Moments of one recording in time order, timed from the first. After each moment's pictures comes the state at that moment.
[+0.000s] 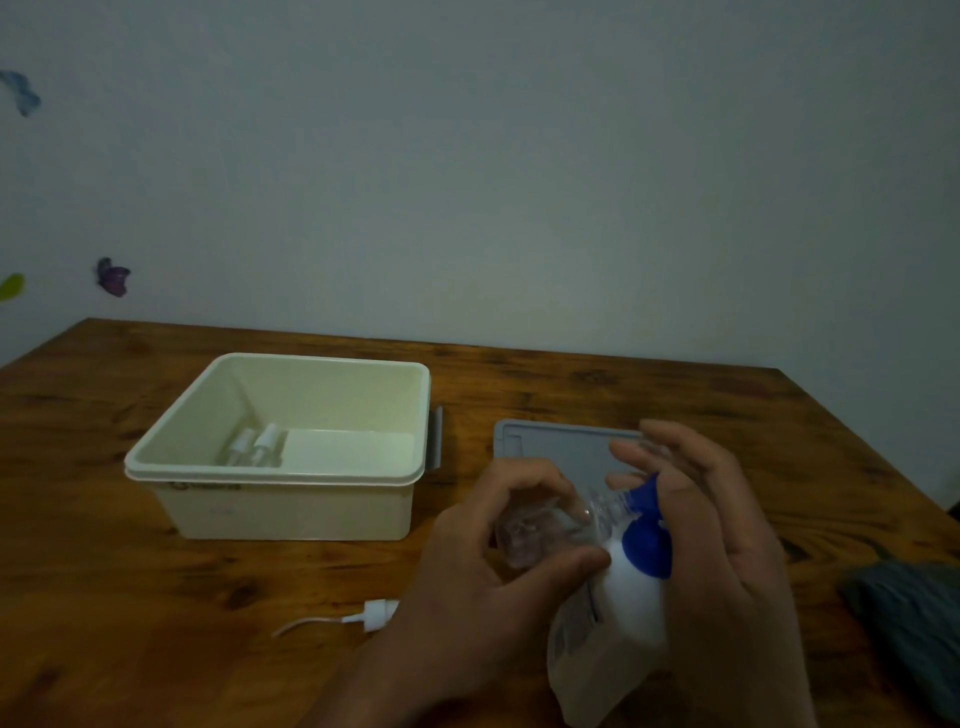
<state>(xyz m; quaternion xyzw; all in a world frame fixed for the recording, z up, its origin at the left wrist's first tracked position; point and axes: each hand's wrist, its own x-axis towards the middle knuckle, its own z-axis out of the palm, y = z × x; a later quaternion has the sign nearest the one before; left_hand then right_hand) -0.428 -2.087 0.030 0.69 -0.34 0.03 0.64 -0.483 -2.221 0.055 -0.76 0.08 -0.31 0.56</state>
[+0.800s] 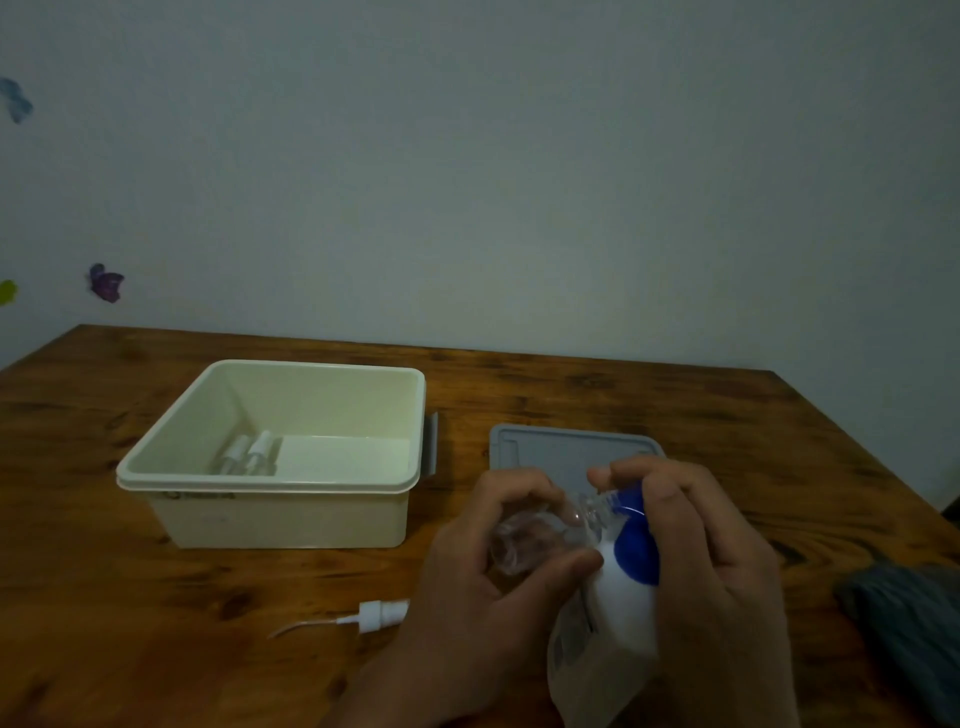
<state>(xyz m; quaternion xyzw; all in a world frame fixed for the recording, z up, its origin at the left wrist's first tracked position) -0.430 -2.095 0.023 0.68 -0.33 0.04 0.65 -0.479 -2.226 0.045 -0.76 0.06 -0.34 0.55</state>
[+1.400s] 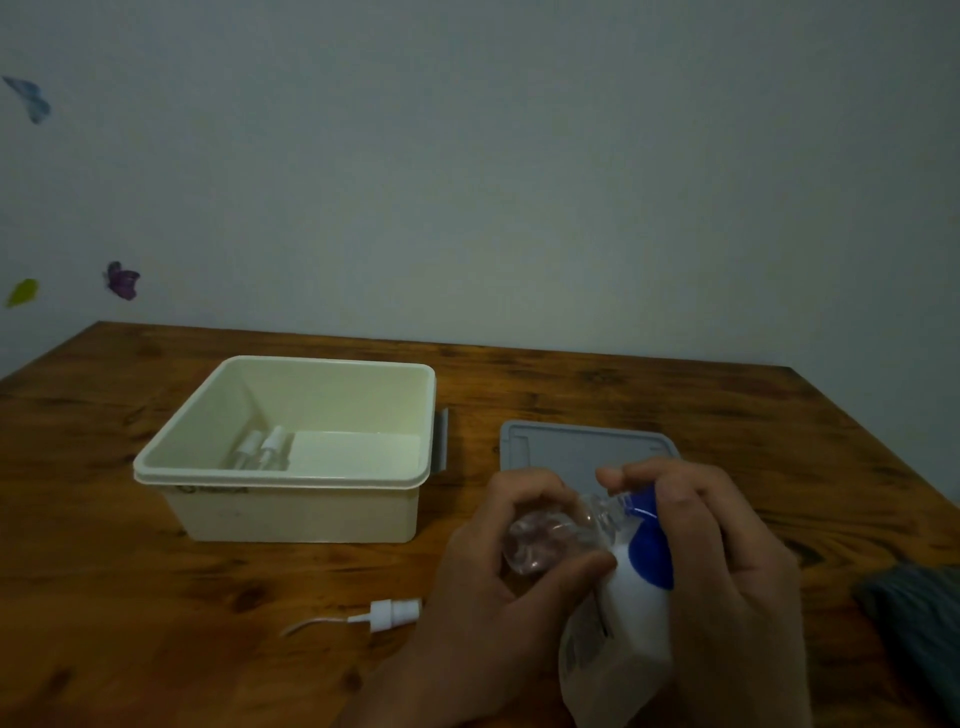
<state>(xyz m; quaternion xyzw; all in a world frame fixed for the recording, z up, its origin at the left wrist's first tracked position) -0.433 -2.095 0.022 0.67 -0.32 0.01 0.67 -0.478 -2.224 0.043 -0.76 0.05 -0.35 0.54</state>
